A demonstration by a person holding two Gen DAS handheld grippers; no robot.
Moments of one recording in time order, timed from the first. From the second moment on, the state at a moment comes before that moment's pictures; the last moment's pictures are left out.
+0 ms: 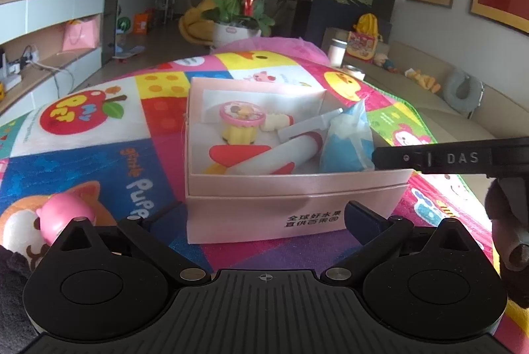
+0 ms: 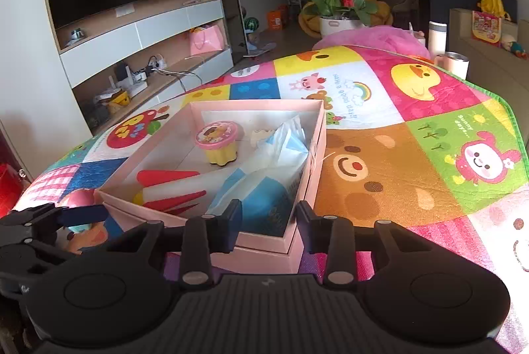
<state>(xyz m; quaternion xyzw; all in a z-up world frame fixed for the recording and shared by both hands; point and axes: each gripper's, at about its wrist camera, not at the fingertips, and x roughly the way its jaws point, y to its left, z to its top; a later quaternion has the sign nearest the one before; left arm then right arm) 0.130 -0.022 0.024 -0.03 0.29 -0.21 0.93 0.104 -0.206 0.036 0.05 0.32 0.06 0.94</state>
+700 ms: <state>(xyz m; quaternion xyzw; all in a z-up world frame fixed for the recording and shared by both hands) 0.032 -0.005 0.026 -0.02 0.29 -0.16 0.94 0.000 -0.215 0.028 -0.06 0.30 0.10 0.95</state>
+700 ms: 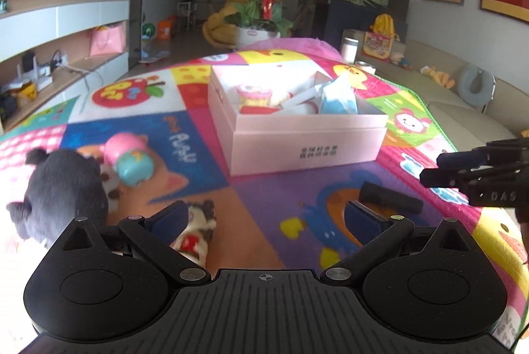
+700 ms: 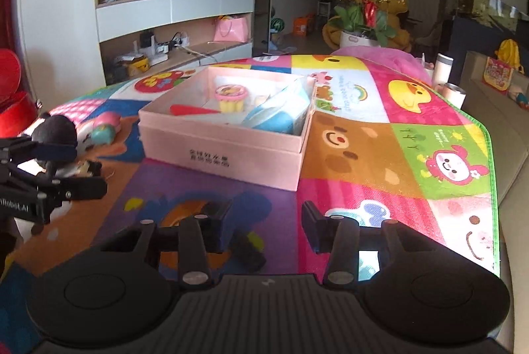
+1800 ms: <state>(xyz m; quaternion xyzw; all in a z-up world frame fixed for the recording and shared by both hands) 0.044 -0.050 0.011 0.05 0.30 -0.19 0.93 -0.050 -0.173 -0.002 -0.19 0.32 0.26 0.89</state>
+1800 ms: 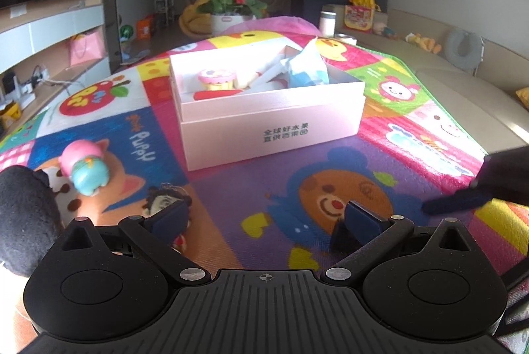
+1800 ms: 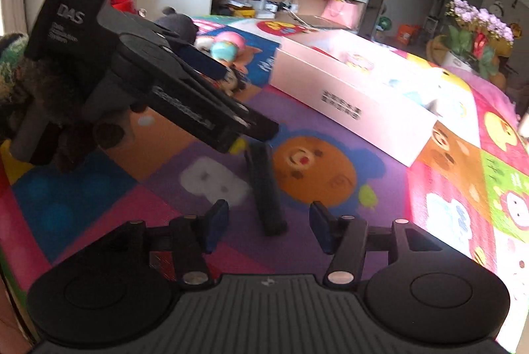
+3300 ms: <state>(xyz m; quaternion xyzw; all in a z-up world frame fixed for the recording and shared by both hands) 0.104 -0.117 0.001 0.16 0.32 -0.21 0.91 -0.024 -0.204 -0.013 -0.11 0.32 0.10 0.94</state>
